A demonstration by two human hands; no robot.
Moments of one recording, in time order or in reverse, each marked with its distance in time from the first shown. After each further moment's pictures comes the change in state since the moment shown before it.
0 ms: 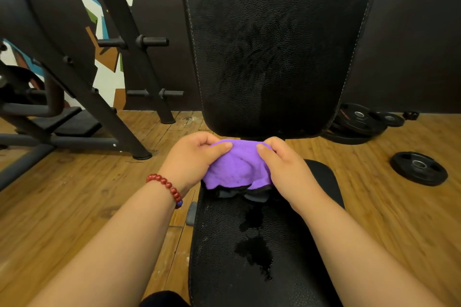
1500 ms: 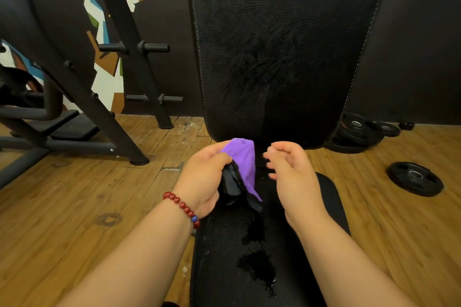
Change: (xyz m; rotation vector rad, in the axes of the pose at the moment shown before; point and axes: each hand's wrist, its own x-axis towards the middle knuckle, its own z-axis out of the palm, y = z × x) left_hand -0.001 0.001 0.021 -0.641 -0.081 -0.229; right_hand -0.002 -0.008 0.012 0.245 0.279 0.074
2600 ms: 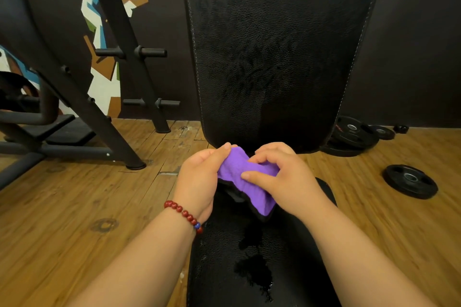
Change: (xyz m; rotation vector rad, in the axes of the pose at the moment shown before) left_hand -0.004 0.001 0.008 -0.014 0.173 0.149; right_hand 0.010 -0.012 -0.016 -0.437 -0.284 -0.339
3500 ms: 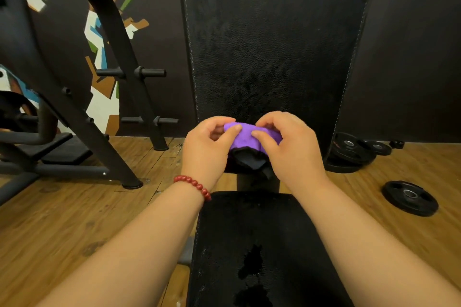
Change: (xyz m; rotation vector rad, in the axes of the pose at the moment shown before) left_hand 0.035 0.050 0.021 0.460 0.024 0.590; right_hand 0.057 -0.031 -0.028 -0.299 0.422 -0.357
